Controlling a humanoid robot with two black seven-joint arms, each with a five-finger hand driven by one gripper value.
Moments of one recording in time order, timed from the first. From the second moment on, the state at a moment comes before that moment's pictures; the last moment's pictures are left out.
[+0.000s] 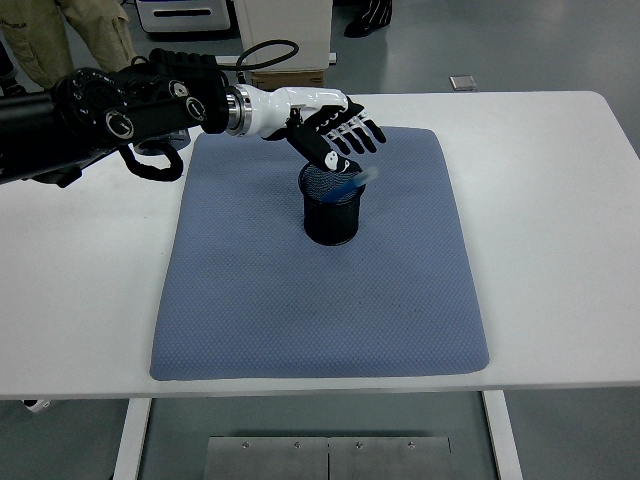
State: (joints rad) left arm -1.61 0.16 0.55 -0.81 0.16 -0.29 -0.30; right arm 0.00 0.00 0.33 0.21 0.00 0.05 0.27
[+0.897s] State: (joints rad) left arm -1.46 0.33 0.23 -0.55 0.09 -0.29 -0.30; right arm 0.00 0.00 0.33 0.21 0.00 0.05 0.27
